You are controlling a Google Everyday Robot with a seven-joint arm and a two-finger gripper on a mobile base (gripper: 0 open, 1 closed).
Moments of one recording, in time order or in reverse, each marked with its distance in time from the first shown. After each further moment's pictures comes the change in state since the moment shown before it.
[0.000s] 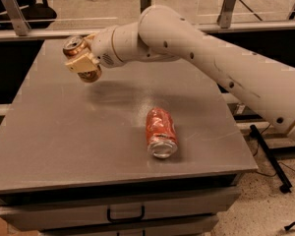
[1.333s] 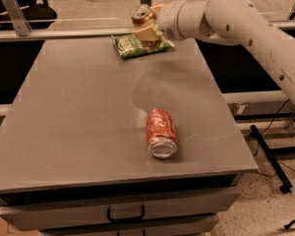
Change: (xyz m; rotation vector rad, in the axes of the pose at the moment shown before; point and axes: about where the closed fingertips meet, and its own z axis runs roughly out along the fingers) arm 0.052 -0.158 -0.130 0.328 0.041 -0.070
